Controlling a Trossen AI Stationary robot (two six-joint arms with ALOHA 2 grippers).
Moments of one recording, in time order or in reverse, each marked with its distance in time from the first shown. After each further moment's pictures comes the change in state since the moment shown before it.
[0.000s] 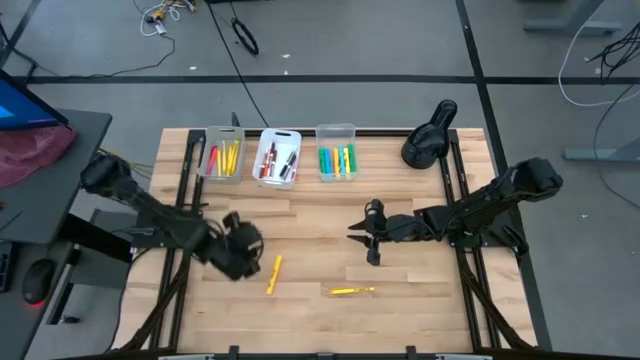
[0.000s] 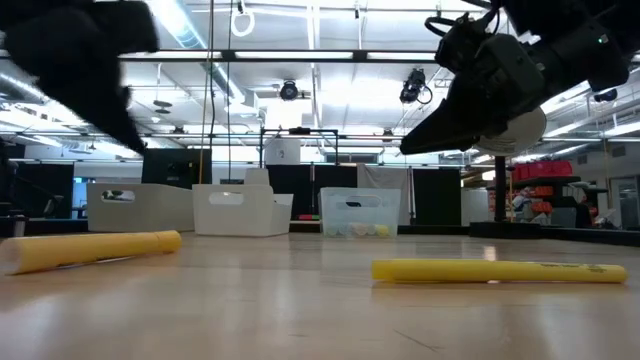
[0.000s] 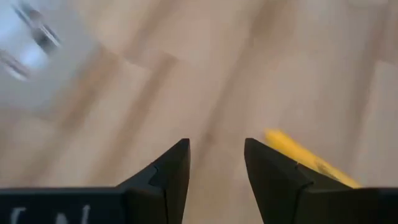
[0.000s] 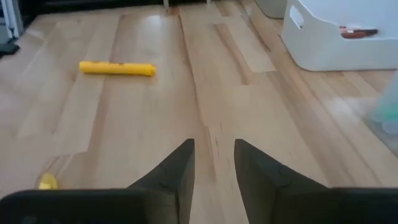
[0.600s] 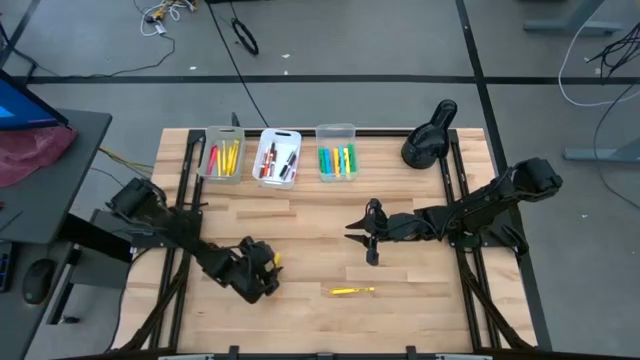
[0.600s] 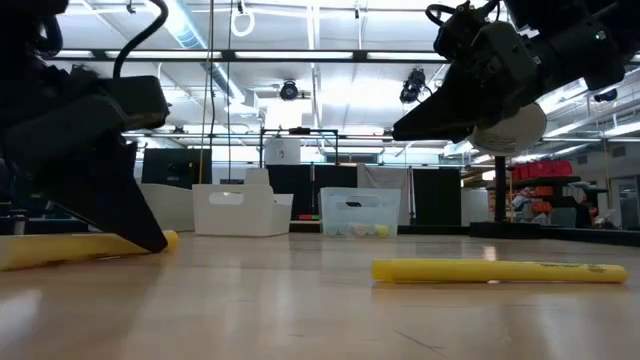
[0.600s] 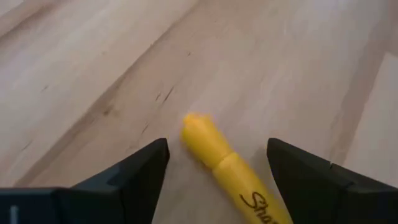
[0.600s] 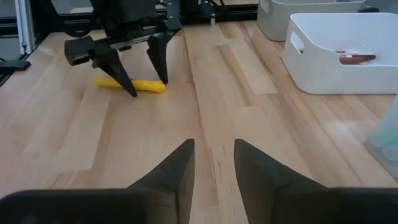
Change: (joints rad) left arm -0.106 0.436 -0.040 0.471 -0.013 -0.326; right arm 0.000 0.009 0.000 0.087 0.000 -0.049
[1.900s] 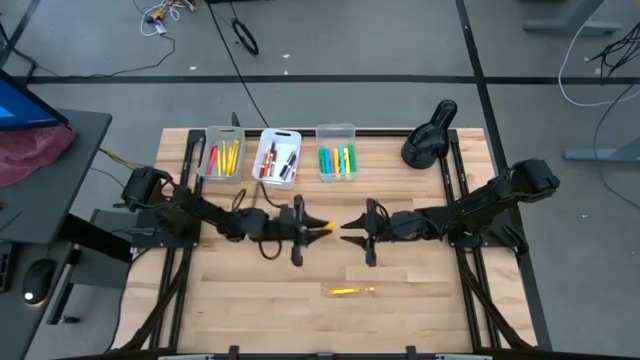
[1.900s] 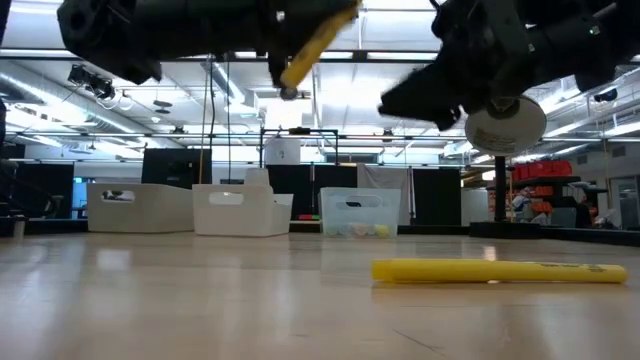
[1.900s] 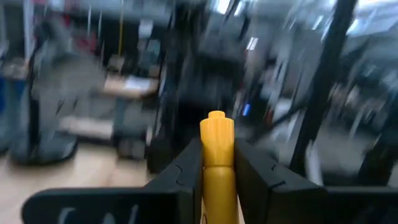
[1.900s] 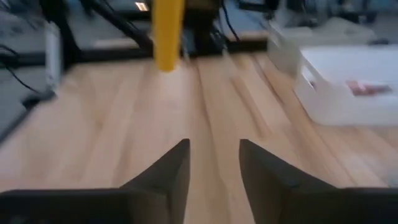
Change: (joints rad) left arm 0.409 0.005 -0.004 1.302 0.387 0.999; right arm -0.002 0.019 0.000 0.133 -0.033 -0.030
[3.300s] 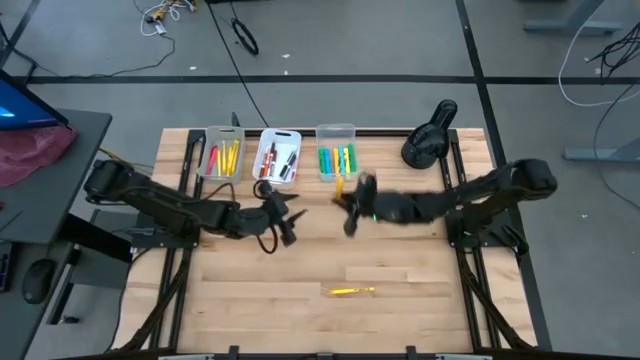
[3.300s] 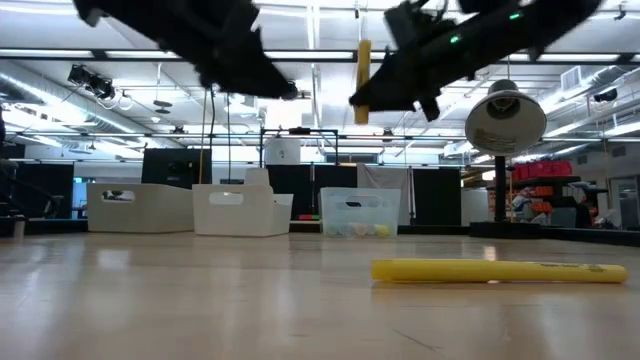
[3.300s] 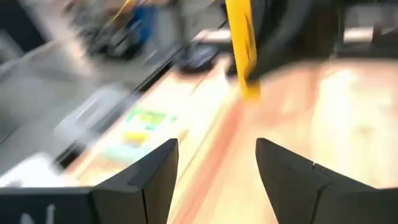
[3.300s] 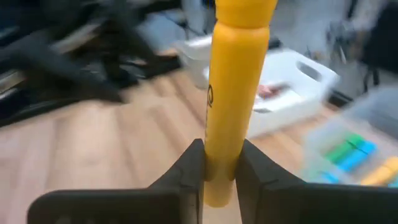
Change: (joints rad) left arm -0.006 -0.331 0.039 -0.898 -0.444 0.047; right arm -0.121 0.028 0.199 -0.175 0.193 0.141
